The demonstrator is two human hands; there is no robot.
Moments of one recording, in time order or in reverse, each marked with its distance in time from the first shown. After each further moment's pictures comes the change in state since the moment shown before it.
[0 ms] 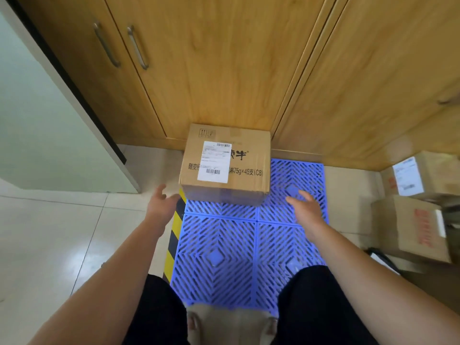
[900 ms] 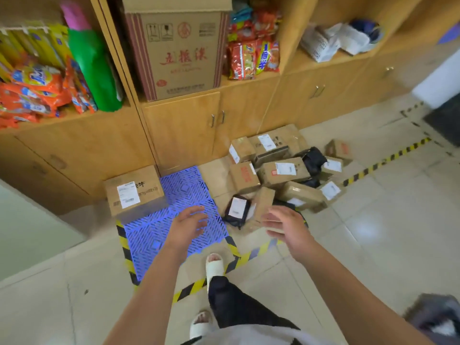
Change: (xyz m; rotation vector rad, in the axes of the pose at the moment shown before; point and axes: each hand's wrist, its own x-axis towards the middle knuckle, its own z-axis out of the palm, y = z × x) left_hand -0.671 0.179 -0.041 -0.002 -0.693 0.117; right_hand -0.620 -0.025 -0.416 0.586 0.181 0.094
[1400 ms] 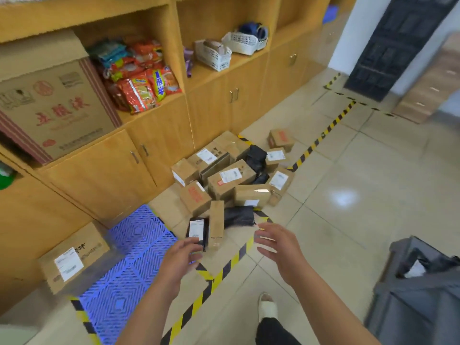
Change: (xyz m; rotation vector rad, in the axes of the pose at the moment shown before) left_hand -0.050 -0.051 0.227 0.297 -0.130 -0.057; right_hand -0.013 0.058 -0.233 0.490 0.167 -0.022
